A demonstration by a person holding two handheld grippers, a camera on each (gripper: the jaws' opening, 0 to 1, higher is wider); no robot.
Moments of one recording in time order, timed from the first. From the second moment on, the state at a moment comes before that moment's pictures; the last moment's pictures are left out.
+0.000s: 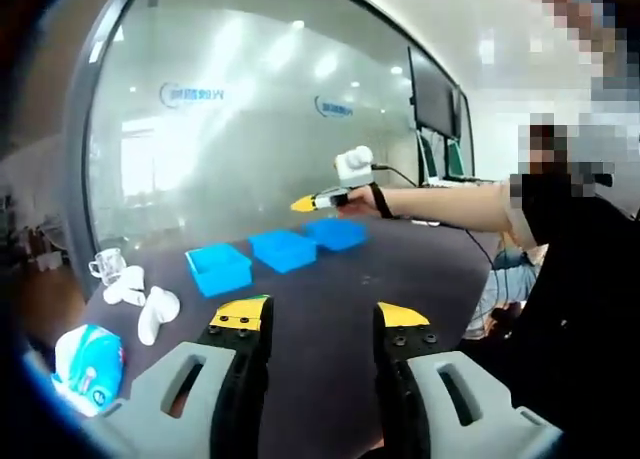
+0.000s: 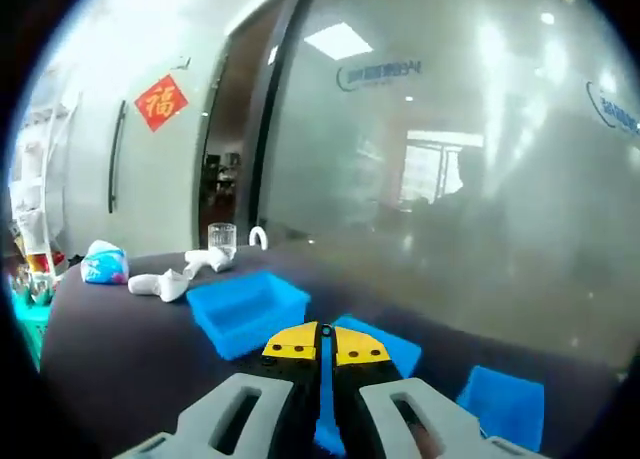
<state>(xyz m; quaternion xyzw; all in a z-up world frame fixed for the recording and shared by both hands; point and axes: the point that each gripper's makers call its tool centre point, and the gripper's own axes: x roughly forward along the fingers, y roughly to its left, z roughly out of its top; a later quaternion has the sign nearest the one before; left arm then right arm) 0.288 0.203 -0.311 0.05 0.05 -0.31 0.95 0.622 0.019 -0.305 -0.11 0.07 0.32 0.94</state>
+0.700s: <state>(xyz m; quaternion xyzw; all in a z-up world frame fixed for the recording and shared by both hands) 0.284 0.207 -0.305 0.05 0.05 -0.31 0.95 0.641 0.030 -0.307 -0.11 0.09 0.31 0.94</state>
